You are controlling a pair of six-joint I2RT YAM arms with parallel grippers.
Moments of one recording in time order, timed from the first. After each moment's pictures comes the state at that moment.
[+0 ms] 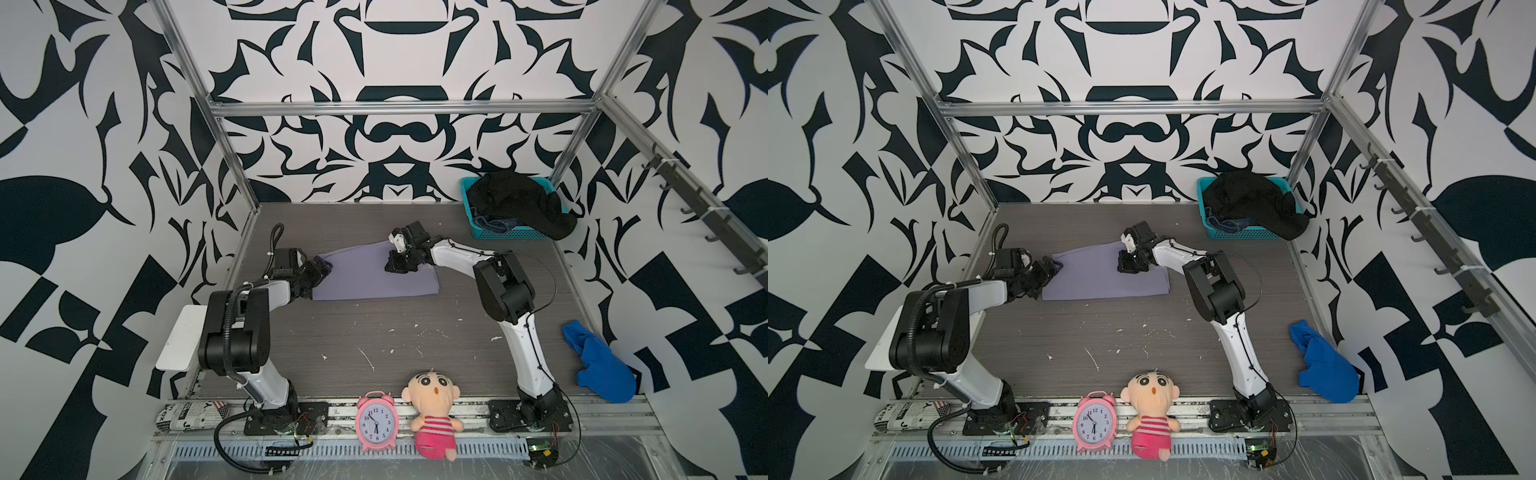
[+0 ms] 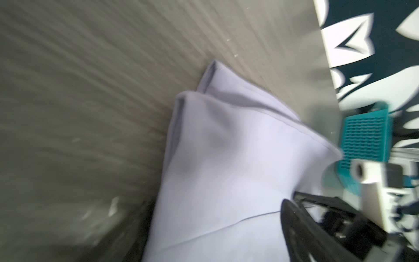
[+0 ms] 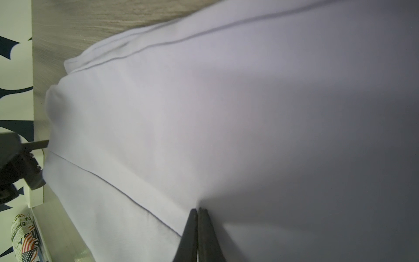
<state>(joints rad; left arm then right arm) 0.01 1.69 0.75 0.13 0.42 -0.76 0.56 2.30 1.71 -0.38 -0.44 0.46</state>
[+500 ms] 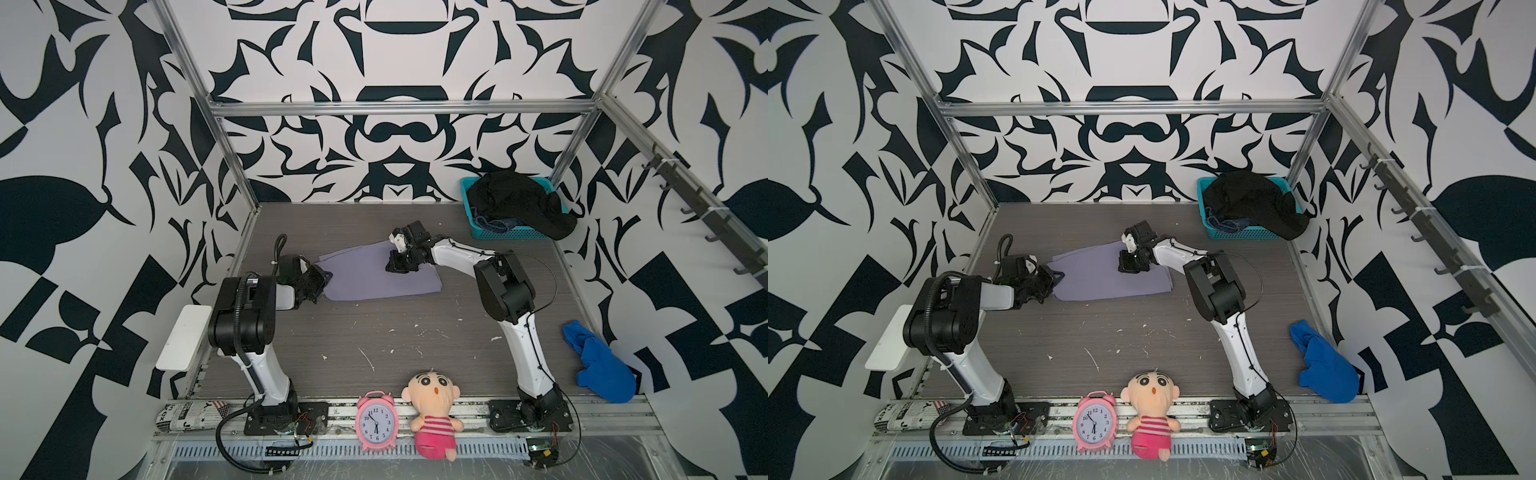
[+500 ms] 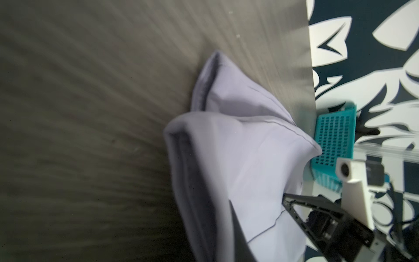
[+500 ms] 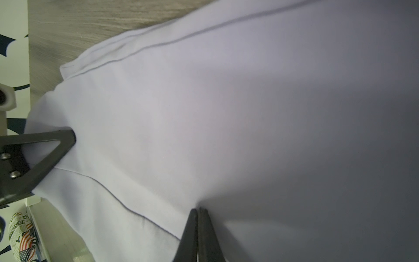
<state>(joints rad) 0.01 1.81 0.69 0.37 0.51 -0.87 0.55 2.30 1.71 -0.41 -0.44 0.44</state>
